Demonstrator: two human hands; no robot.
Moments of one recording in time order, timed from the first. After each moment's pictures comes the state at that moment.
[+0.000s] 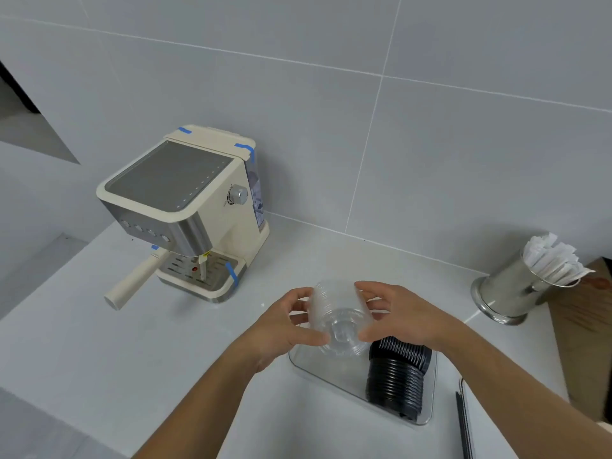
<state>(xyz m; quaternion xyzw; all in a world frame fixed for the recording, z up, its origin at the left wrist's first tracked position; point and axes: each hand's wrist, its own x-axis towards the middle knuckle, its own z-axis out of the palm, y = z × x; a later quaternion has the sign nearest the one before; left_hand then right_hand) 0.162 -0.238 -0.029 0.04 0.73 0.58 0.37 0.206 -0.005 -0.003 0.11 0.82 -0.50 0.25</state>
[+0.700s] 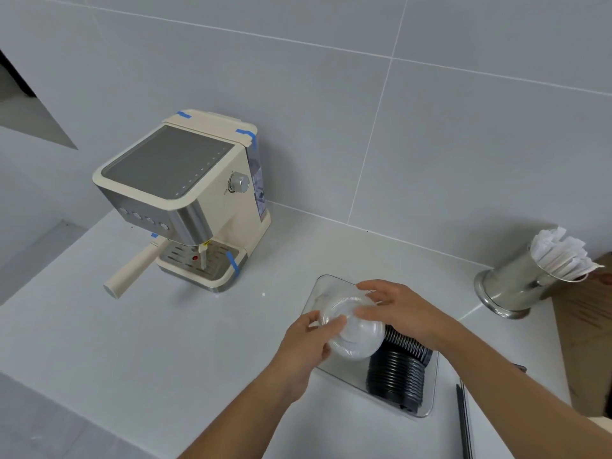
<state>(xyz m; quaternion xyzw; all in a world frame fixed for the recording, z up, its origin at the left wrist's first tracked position) 0.207 -0.206 -0.051 -0.16 0.61 0.68 0.37 0.206 -0.007 -0.021 0.16 0.80 -0.54 0.23</state>
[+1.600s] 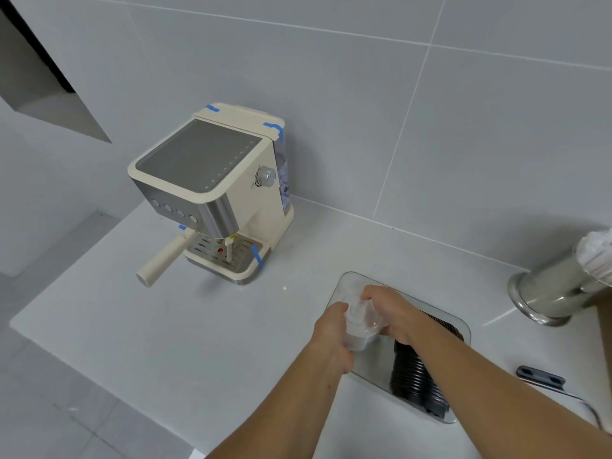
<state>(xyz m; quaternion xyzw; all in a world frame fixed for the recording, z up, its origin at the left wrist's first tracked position) 0.192 -0.179 -0.028 -0.42 0.46 0.69 0.36 0.166 -0.062 -0.064 0.38 0.67 -0.59 0.24</state>
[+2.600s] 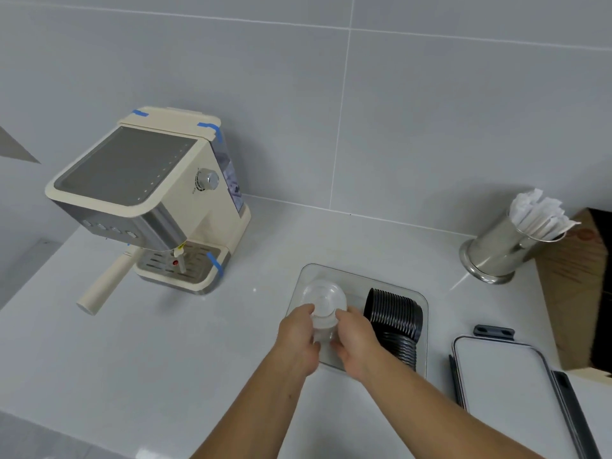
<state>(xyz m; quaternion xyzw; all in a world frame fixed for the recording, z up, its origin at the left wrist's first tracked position) 0.197 -0.177 -0.052 -0.36 0.53 0.68 0.35 0.224 -0.091 -0.106 0.48 0.48 -0.73 0.10</state>
